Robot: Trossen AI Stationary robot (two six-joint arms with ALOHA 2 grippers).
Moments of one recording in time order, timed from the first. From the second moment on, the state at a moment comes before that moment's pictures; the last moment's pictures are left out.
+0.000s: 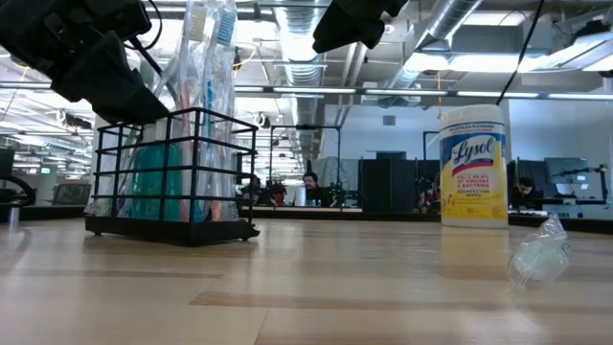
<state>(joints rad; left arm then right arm) -0.58 1.20 0.46 0.06 -0.68 -0.56 0.25 1.66 1.36 -0.49 0.18 0.12</state>
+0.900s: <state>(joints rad) -0.58 1.06 0.46 0.08 -0.72 -0.45 0.25 1.66 1.36 -0.49 0.18 0.12</state>
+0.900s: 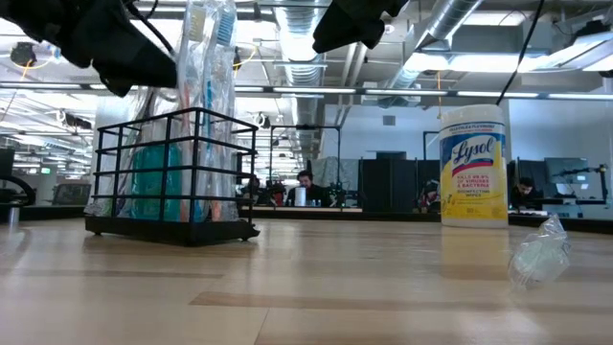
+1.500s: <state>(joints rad) -0.58 0.84 0.46 0.10 -0.72 -0.27 0.25 1.66 1.36 -0.50 0.18 0.12</state>
